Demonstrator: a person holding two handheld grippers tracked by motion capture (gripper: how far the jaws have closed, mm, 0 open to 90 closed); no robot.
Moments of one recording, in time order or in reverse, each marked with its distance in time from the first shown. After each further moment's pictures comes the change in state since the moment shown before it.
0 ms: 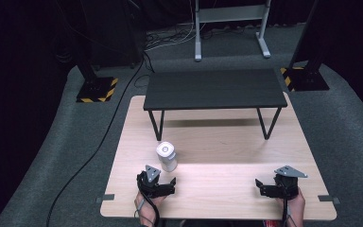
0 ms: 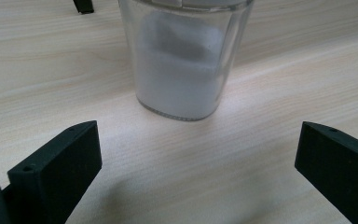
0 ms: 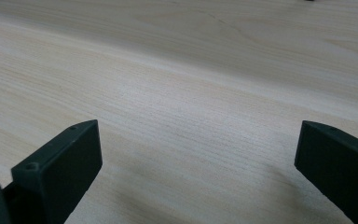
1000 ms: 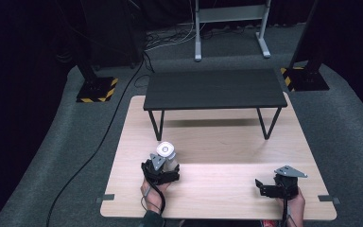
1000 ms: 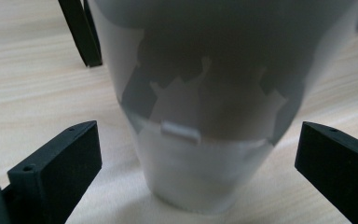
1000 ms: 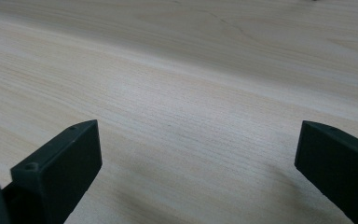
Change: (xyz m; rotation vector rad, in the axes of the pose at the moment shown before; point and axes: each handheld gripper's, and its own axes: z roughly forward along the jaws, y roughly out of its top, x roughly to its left) left arm -0.006 0.021 0.032 -0.083 0.053 0.018; right arm -0.001 0.000 0.000 0.003 0.006 -0.001
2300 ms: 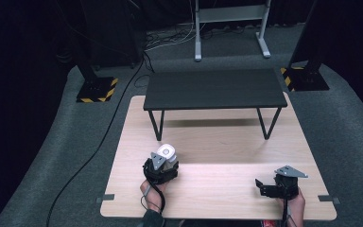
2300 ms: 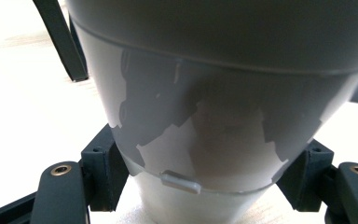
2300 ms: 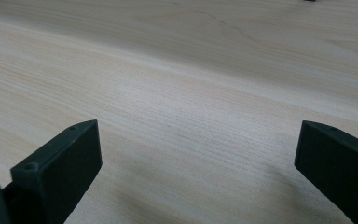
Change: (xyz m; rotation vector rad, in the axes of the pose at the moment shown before) left arm 0.005 -0.001 -0.008 -0.021 -0.061 0.004; right arm 0.000 -0.001 -0.001 -0.003 0.000 0.006
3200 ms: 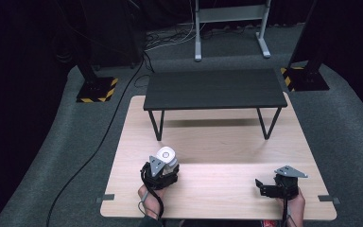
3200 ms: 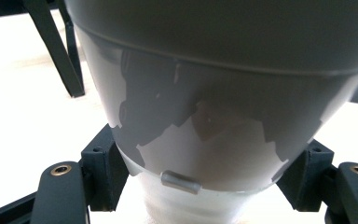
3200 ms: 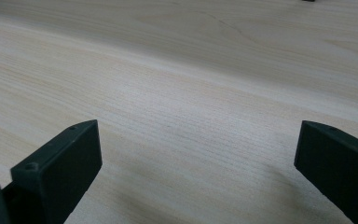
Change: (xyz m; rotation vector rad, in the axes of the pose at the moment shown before) left arm -0.009 0.006 -0.036 -0.048 -0.034 0.032; right arm 0.001 0.000 0.000 -0.001 -0.002 -0.002
